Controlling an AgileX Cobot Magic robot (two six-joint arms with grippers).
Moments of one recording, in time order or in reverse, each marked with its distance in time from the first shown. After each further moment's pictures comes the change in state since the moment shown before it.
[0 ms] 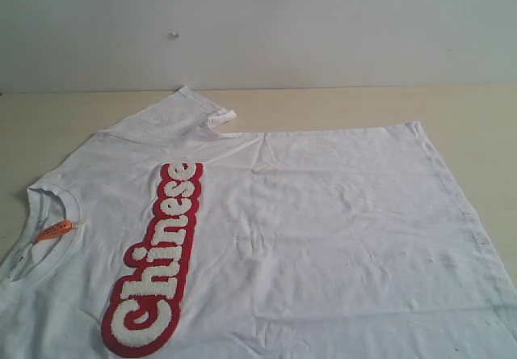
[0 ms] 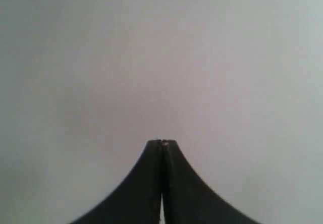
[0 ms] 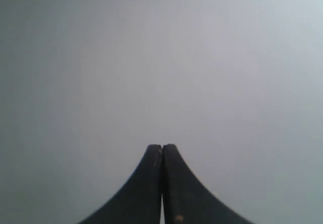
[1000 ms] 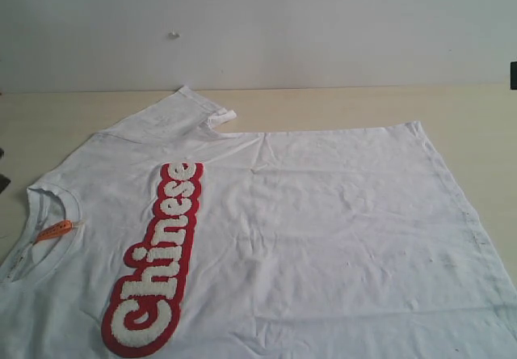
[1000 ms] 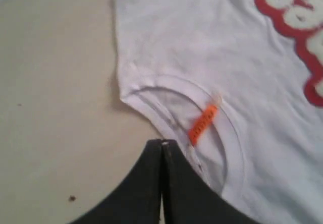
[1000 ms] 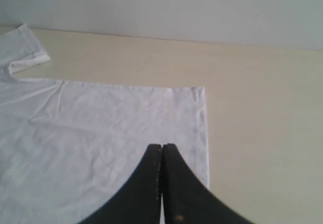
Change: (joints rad) left arm -0.116 0.953 -0.300 -0.246 0.863 0.901; right arm 0.000 0.868 -0.250 0.540 0.678 -0.911
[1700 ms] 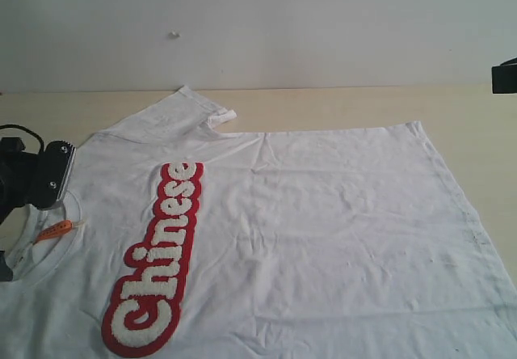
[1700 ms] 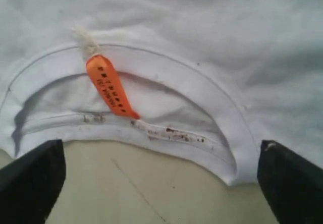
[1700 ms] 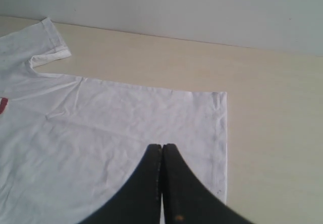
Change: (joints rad) left arm 0.000 0.372 -0.061 0.025 0.114 0.849; right arm 0.000 0.051 0.000 0.216 -0.007 -0.236
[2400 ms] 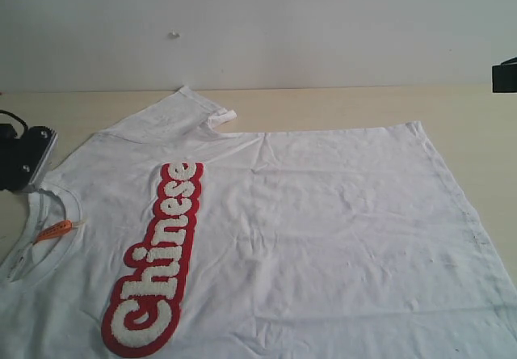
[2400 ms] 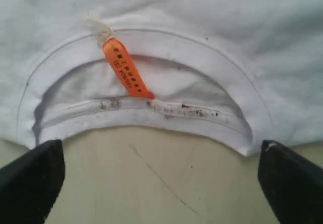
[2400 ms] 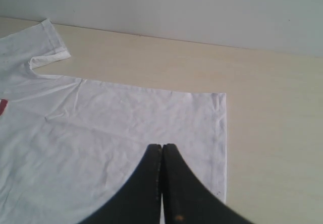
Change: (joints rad) left arm 0.106 0.012 -0.094 -0.130 0.100 0.287; right arm 0.000 0.000 0.000 0.004 -0.004 -0.004
